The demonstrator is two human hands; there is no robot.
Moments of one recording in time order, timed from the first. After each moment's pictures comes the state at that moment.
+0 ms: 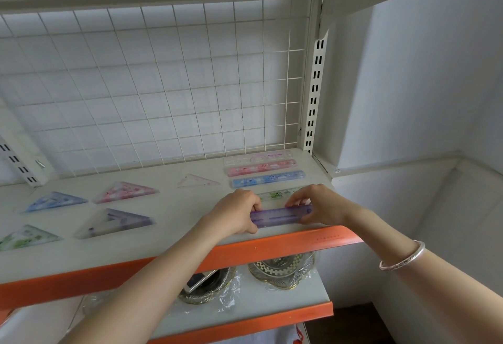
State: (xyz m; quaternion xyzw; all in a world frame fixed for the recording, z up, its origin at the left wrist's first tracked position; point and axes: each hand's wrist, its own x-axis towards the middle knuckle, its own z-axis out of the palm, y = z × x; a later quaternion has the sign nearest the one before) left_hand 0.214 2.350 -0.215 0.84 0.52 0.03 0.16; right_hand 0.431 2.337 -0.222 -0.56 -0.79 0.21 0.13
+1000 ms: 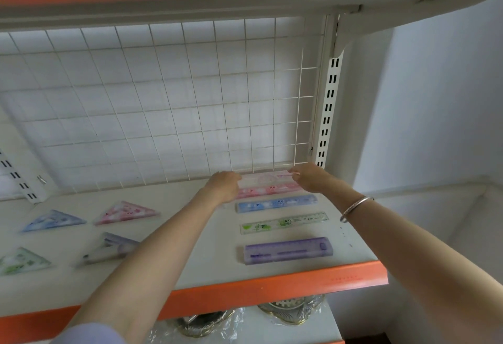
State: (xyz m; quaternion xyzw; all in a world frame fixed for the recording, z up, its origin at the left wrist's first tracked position) left_hand 0.192 2.478 -0.202 0.78 0.61 0.01 0.11; right_hand 0.422 2.475 -0.201 -0.65 -0.76 0.10 0.05
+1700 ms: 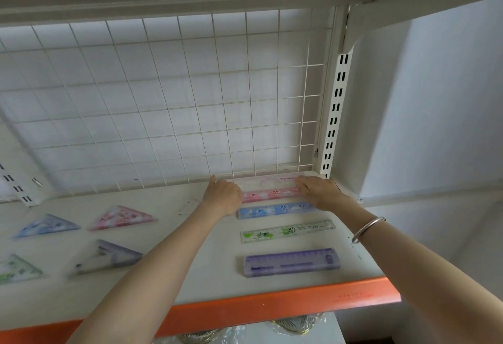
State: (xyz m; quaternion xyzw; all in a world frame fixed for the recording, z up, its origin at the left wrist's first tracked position) left_hand 0.191 2.487 -0.227 0.79 0.61 -0.01 0.01; right_hand 0.433 2.479 -0.234 -0.66 -0.74 0.13 0.04
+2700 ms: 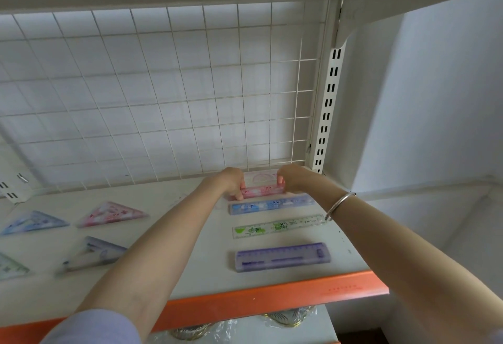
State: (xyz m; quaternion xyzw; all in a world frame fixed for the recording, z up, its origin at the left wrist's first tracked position) left_hand 0.221 2.513 -0.205 0.78 0.60 -0.07 0.16; right_hand 0.403 2.503 -0.215 -0.62 -0.78 0.11 0.00
